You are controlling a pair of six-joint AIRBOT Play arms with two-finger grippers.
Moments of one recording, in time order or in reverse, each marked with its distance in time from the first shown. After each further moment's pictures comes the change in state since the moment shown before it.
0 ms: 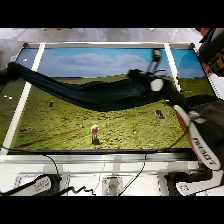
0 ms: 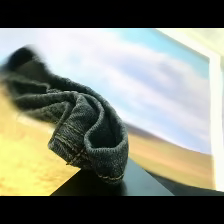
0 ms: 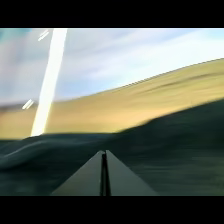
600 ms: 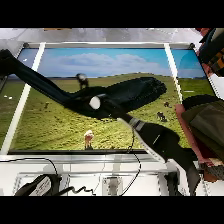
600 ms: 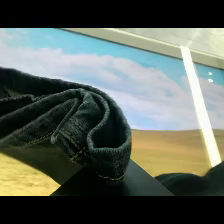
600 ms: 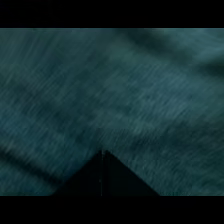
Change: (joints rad) left arm -0.018 0.196 0.023 -0.003 -0.213 0.026; right arm 0.515 -0.467 0.555 0.163 0.280 0.069
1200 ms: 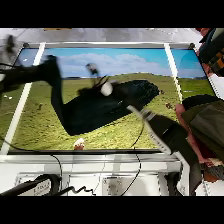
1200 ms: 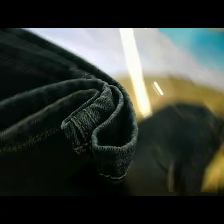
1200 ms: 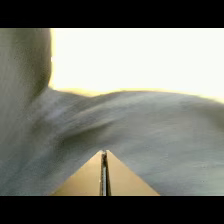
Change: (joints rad) left arm -0.289 -0.217 0.000 -0.154 -0.068 0.000; right arm -0.248 0.056 0.047 -0.171 0.163 -0.005
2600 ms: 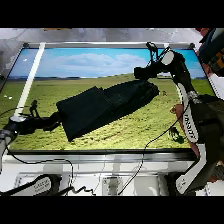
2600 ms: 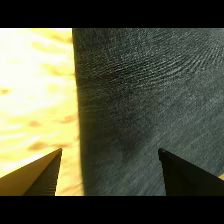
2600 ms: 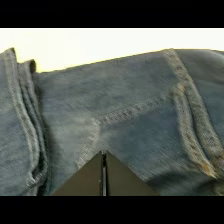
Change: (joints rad) left arm 0.247 -0.013 -0.704 -0.057 0.069 0.069; right arm -0.452 0.134 -0.002 -0.045 0.406 -0.183
